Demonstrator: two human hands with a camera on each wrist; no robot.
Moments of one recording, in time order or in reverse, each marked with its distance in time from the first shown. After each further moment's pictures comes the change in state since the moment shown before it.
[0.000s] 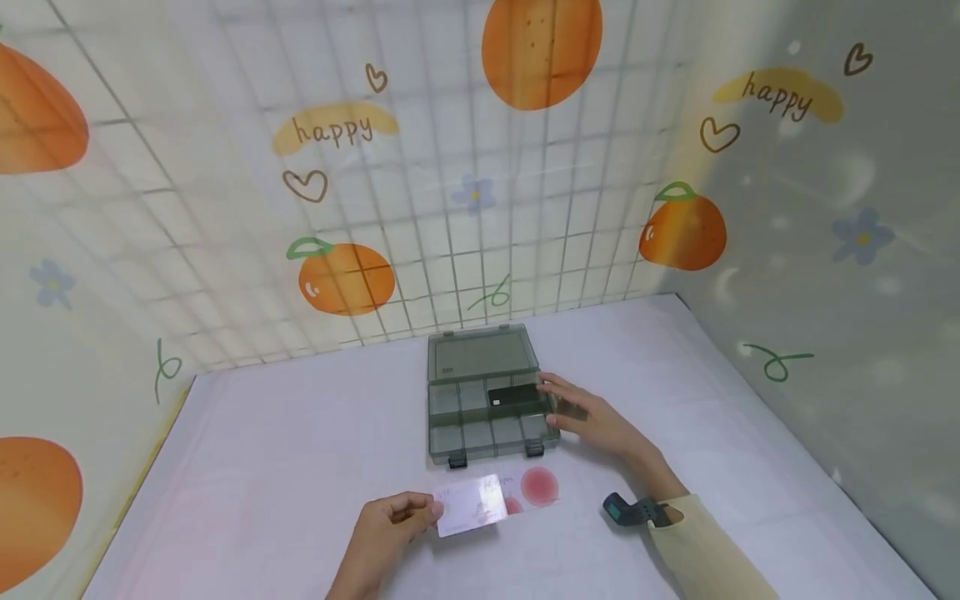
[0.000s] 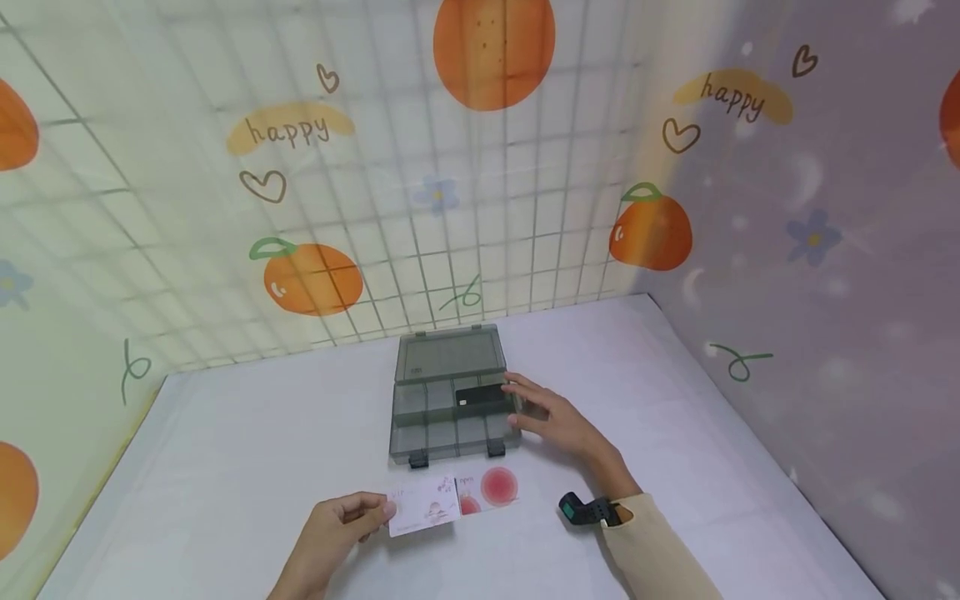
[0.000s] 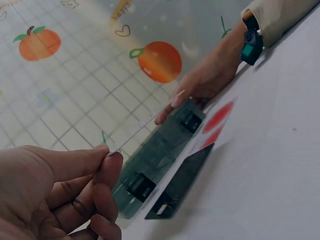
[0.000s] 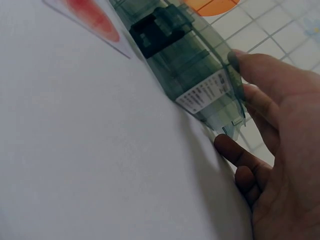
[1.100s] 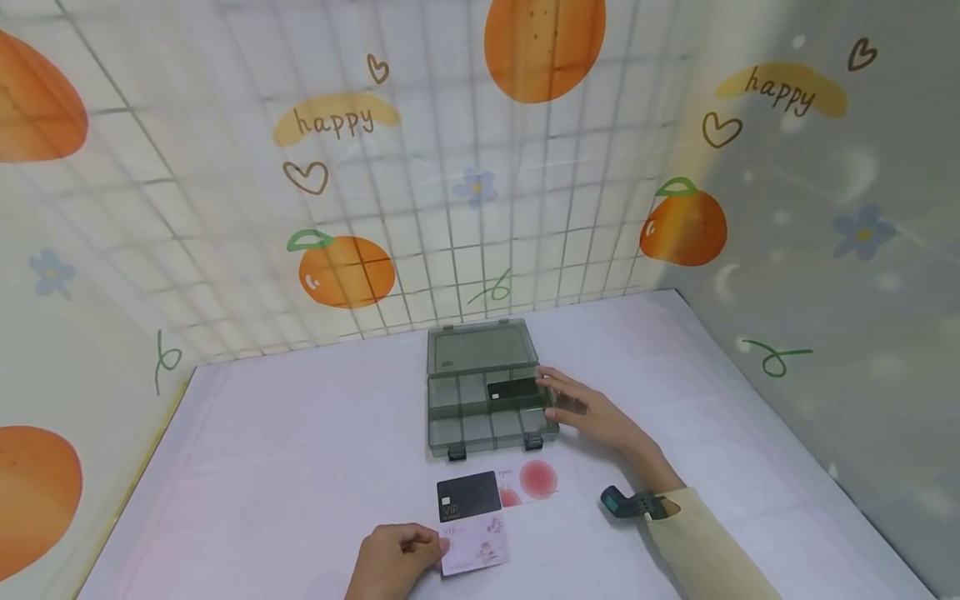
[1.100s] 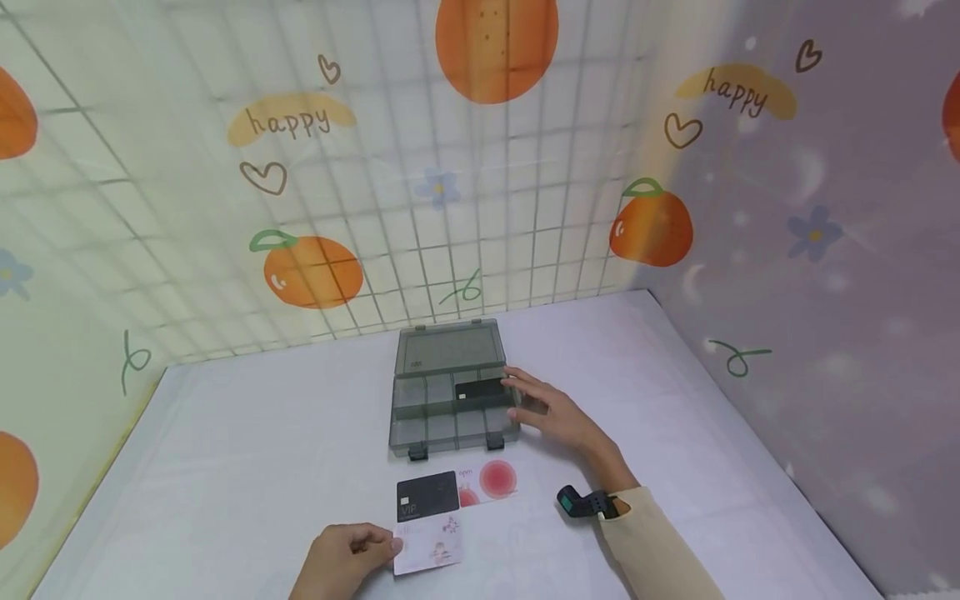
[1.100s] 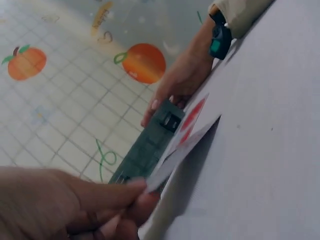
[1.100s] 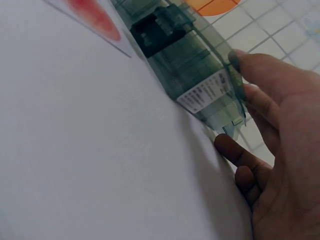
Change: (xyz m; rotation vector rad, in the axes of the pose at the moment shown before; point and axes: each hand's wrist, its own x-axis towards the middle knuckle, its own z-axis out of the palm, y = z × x) left_hand -0.023 -0.022 0.017 0.359 0.042 0.097; right_hand -0.001 -0.003 0.000 0.015 0.004 0.019
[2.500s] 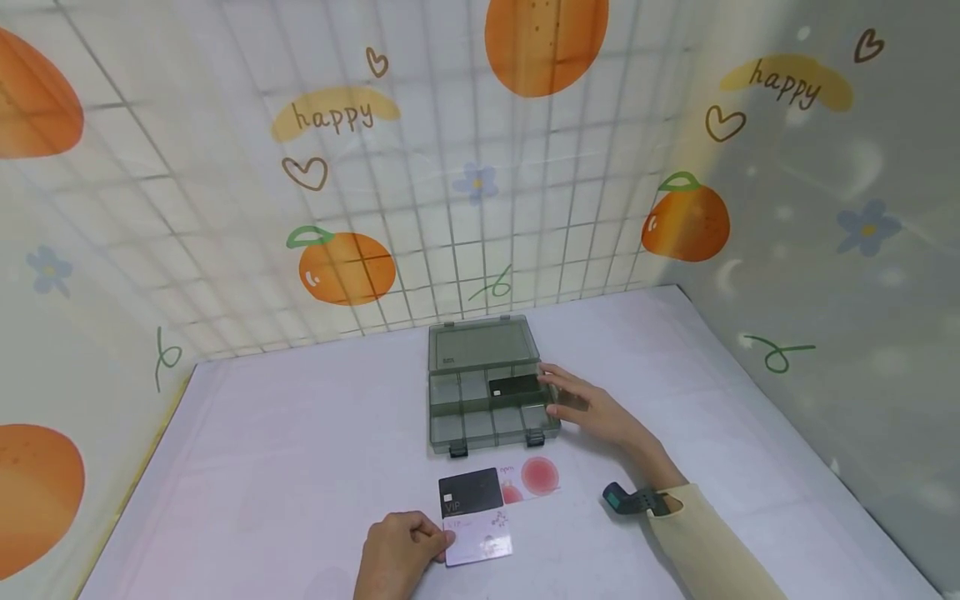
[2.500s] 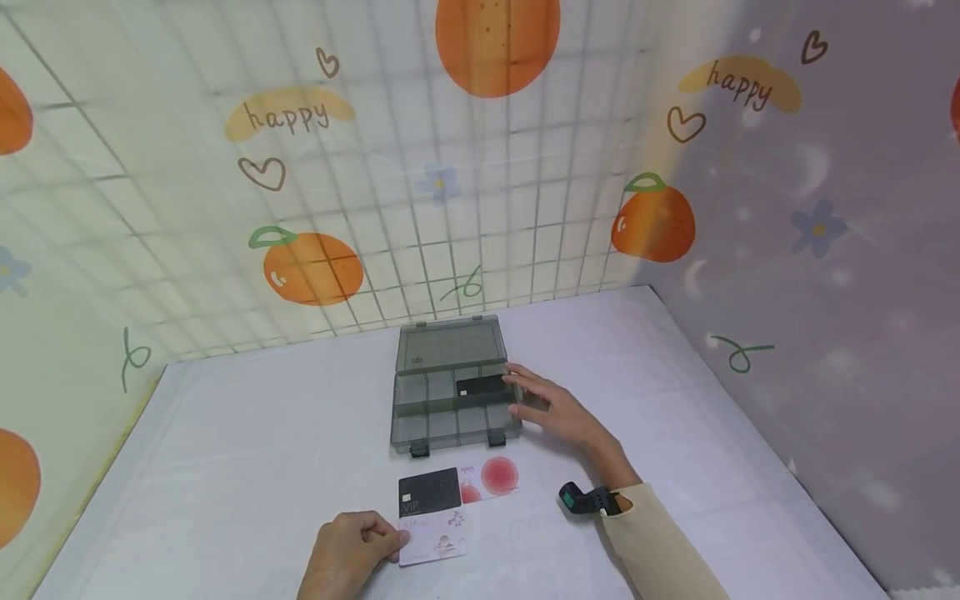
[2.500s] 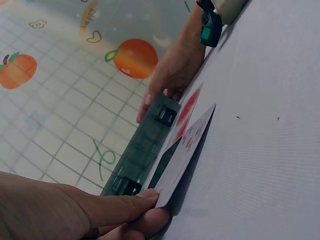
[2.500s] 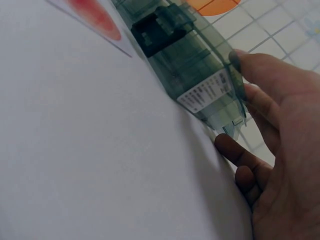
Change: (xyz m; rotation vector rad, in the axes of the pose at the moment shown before) left_hand 0.001 0.020 0.006 0.137 0.089 -0.066; right_hand 0.000 0.000 0.000 0.002 -0.003 -0.003
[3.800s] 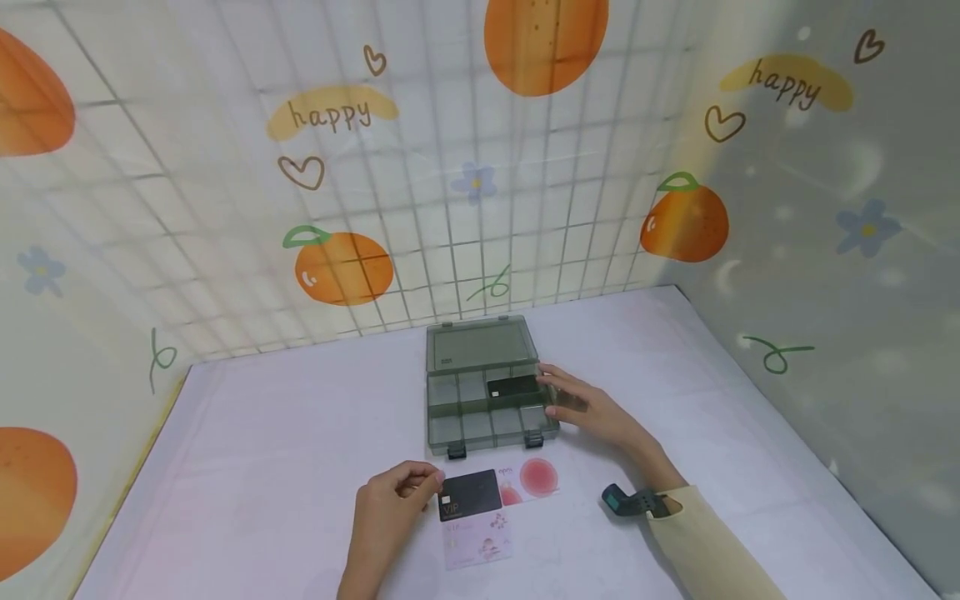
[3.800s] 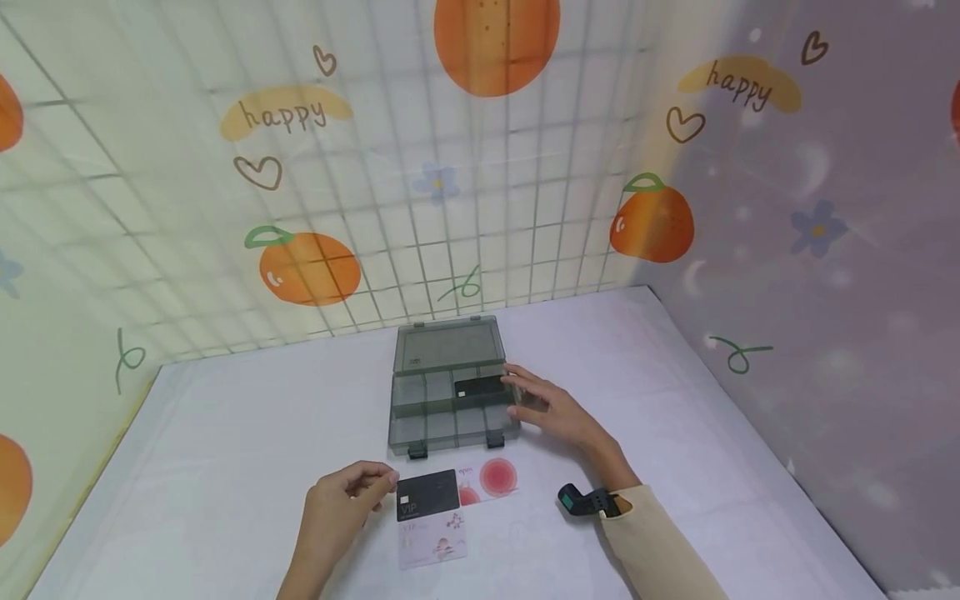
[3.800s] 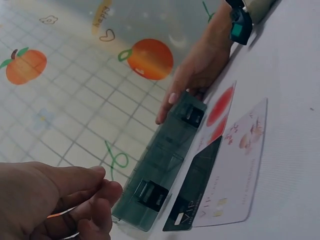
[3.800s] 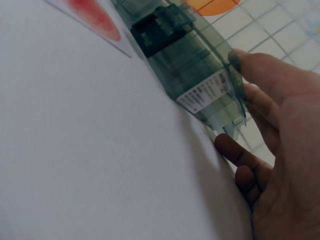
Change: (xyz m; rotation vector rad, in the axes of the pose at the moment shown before) left_hand 0.032 0.016 -0.021 -0.223 0.180 0.153; right_hand 0.000 0.000 0.000 0.003 -0.003 -0.011
